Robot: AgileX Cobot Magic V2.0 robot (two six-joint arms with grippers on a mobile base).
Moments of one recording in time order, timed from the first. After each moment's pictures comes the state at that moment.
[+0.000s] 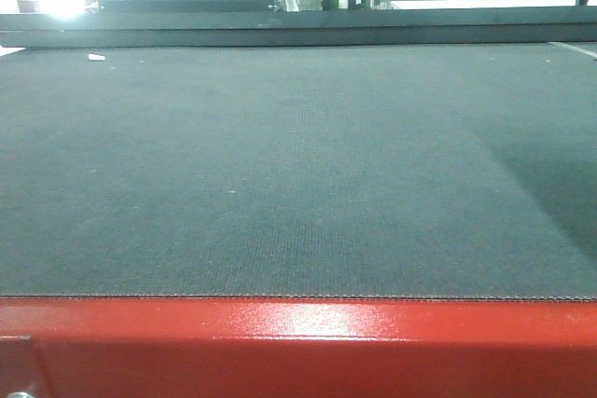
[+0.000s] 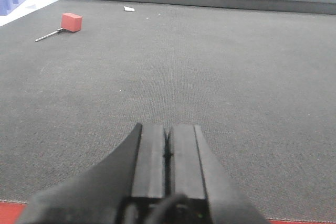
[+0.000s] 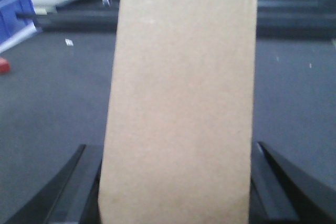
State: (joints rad) left arm -0.06 -0.01 0.03 -0.08 0.12 0.05; right arm 0.36 0.31 -0.67 -0.20 0.54 0.31
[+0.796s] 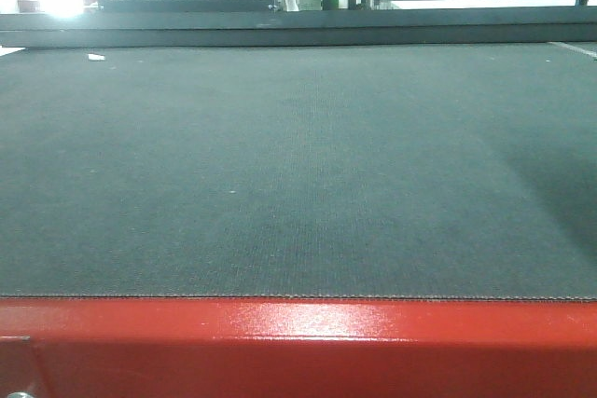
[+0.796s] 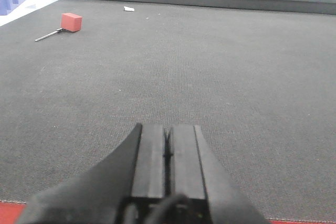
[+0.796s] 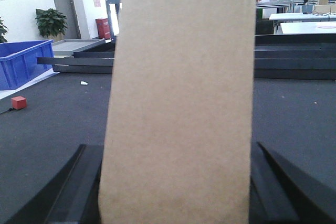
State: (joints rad) left arm -0.06 -0.01 0.03 -0.08 0.12 0.05; right arm 0.36 0.15 -0.56 -0.20 0.45 0.31
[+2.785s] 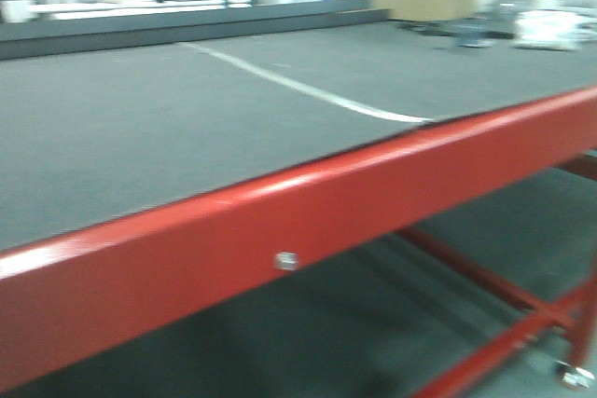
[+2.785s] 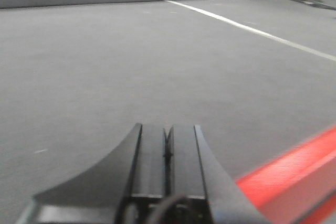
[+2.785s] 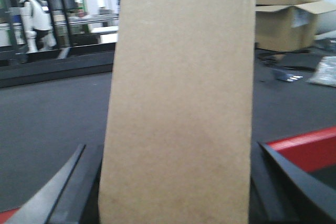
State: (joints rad) left arm -0.06 -0.01 0.03 -0.08 0.12 0.05; right arm 0.36 0.15 -0.56 -0.20 0.45 0.31
